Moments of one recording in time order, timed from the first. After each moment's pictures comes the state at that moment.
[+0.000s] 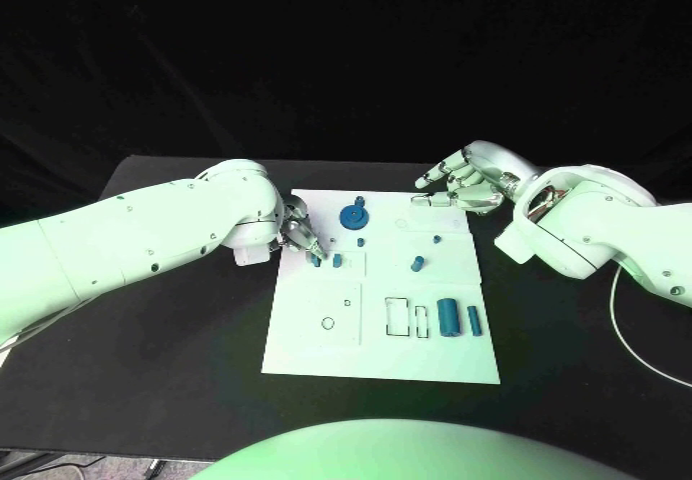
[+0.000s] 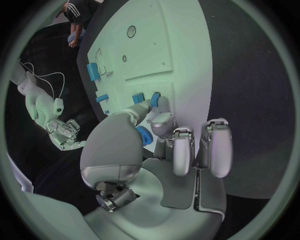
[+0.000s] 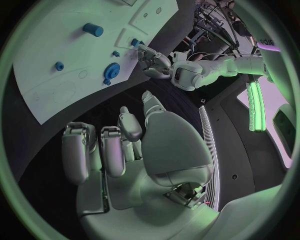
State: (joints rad) left arm 1.27 -0.63 -0.03 1.36 -1.02 0.24 -0.68; left_hand 1.10 -0.15 0.54 0.08 0.16 1.07 0.01 0.51 0.60 1.40 -0.06 1.07 0.98 1.47 -0.10 1.57 1.31 0.03 1.47 0.02 1.50 1.31; right arm 1.27 -0.95 -0.02 1.70 -1.02 -0.33 -0.14; right_hand 1.28 -0.03 -0.02 0.14 0.25 0.97 0.14 0.08 0.07 1.35 0.06 1.12 1.27 1.46 -0.01 1.50 1.31 0.05 1.46 0.09 1.44 1.31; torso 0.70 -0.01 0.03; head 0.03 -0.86
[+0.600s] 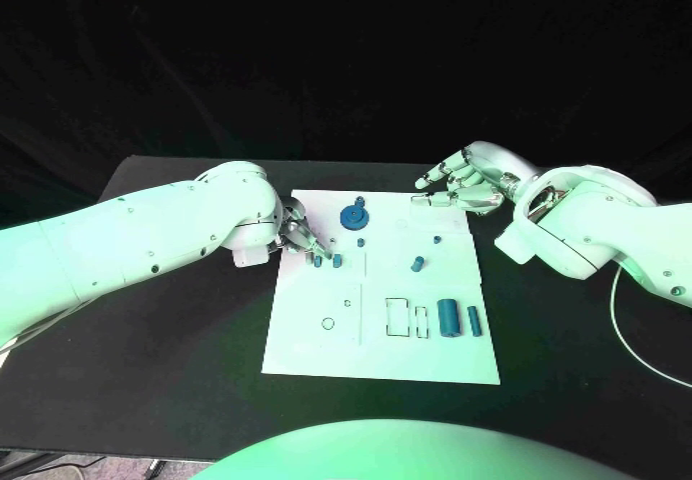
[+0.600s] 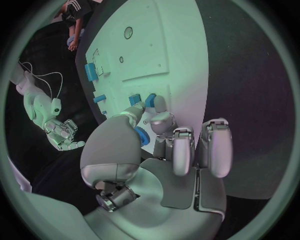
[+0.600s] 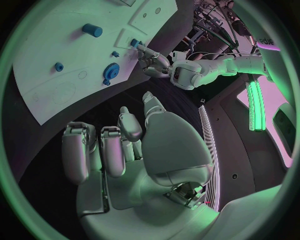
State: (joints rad) left arm 1.27 -0.63 -0.03 1.35 -1.02 0.24 -0.69; left_hand 1.00 -0.16 0.31 0.18 0.15 1.09 0.01 0.50 0.60 1.40 -0.06 1.05 0.97 1.47 -0.10 1.57 1.31 0.03 1.47 0.02 1.50 1.31; right arm 1.27 -0.95 -0.02 1.70 -1.02 -0.32 -0.14; right_hand 1.27 -0.03 -0.03 0.15 0.25 0.97 0.14 0.08 0.07 1.35 0.06 1.12 1.26 1.46 -0.01 1.50 1.31 0.05 1.46 0.09 1.44 1.31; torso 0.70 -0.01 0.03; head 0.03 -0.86
